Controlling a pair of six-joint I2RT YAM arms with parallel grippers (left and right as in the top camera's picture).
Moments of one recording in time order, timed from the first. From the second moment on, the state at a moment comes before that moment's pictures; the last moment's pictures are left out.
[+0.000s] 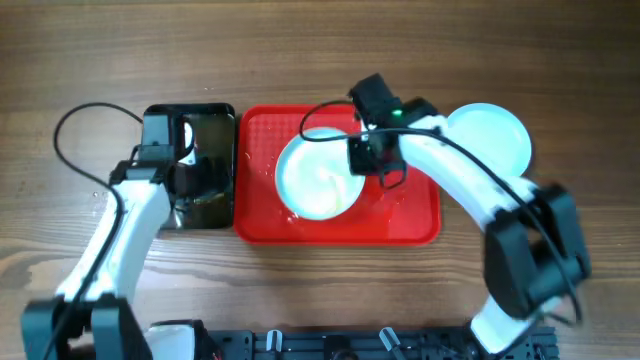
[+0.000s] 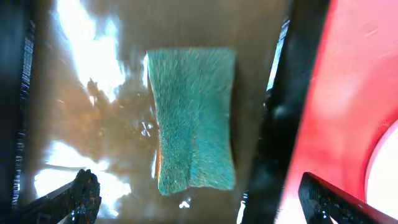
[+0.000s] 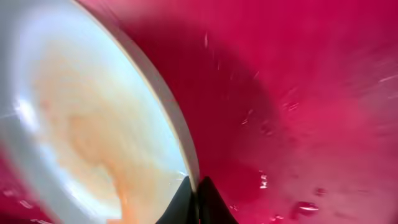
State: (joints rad) left arm 0.01 1.44 0.87 -0.65 0.01 -0.21; right arm 0.48 1.84 1.33 -0.85 -0.08 0.39
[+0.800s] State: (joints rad) left arm 0.01 1.40 0.88 -0.67 0.05 -0.21; right arm 0.78 1.67 1.33 -0.98 0.85 0.40
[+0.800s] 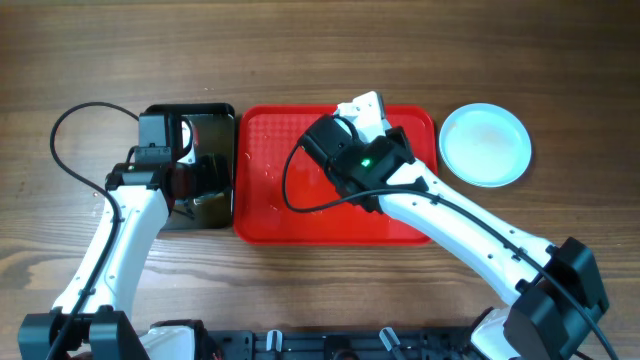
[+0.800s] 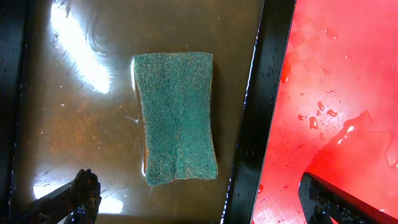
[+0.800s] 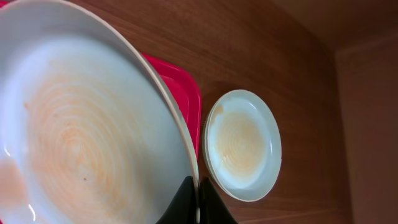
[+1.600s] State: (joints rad) left arm 0.01 1.40 0.88 -0.67 0.05 -0.21; right arm -0.16 1.67 1.33 -0.91 0.18 0.60
